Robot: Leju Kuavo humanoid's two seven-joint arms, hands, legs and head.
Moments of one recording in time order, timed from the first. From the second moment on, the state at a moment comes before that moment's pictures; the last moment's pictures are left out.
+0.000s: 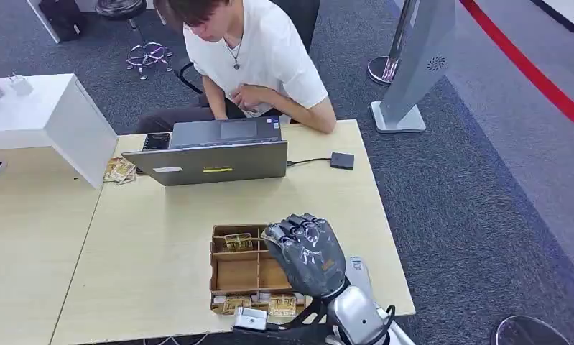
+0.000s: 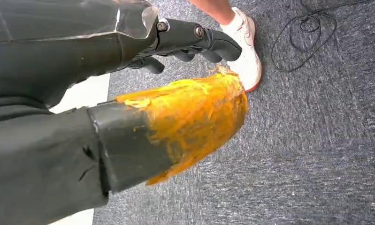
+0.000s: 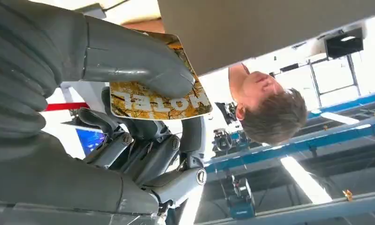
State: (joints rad) left arm -0.05 -0.19 1.19 -0.23 -1.50 0.29 -0.04; right arm -0.10 0.00 0.65 -1.61 1.43 -0.69 -0.08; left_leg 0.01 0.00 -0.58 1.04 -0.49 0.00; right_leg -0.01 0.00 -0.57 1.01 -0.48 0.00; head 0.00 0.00
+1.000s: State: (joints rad) left arm -0.05 -0.17 1.15 -0.23 -1.54 0.27 -0.06; right arm -0.49 0.02 0.61 -1.32 1.42 -0.66 -0.05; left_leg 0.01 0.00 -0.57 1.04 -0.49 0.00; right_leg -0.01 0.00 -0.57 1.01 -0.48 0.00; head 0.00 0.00
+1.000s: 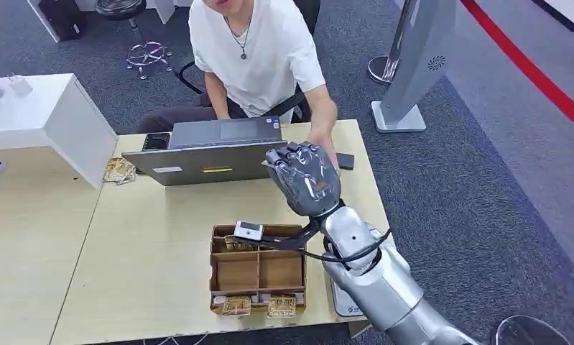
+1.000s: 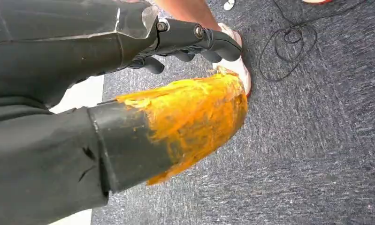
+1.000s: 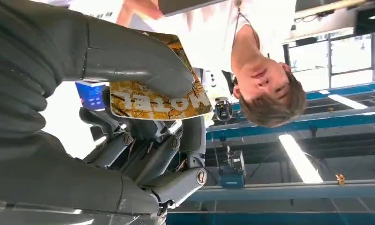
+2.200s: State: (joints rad) left arm -0.05 -0.18 1.15 -0.23 -1.49 0.29 -0.04; right arm -0.30 0.02 0.49 -1.44 1.35 -0.69 -0.05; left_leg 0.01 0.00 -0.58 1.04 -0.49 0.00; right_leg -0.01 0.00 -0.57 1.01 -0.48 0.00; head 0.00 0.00
